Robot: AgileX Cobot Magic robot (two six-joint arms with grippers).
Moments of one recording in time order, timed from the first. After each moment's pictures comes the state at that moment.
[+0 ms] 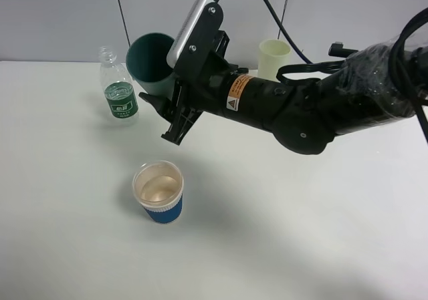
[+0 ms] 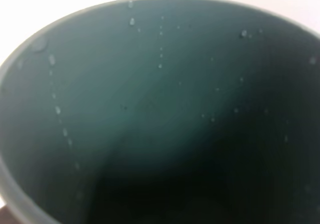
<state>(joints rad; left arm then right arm) 0.05 -0.01 -0.50 0.02 1.06 -0.05 0.79 1.83 -0.84 -0.20 -0.79 -0.42</state>
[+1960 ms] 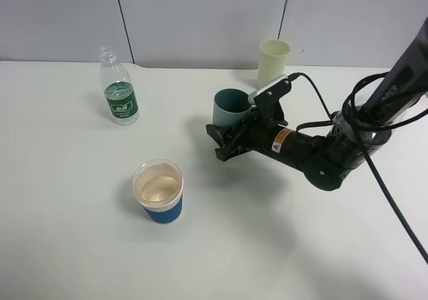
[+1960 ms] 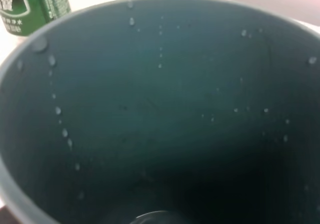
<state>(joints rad) 0.05 -0.01 -0.50 0.02 1.06 -0.05 0.51 2.18 -0.70 -0.23 -1.15 0.00</state>
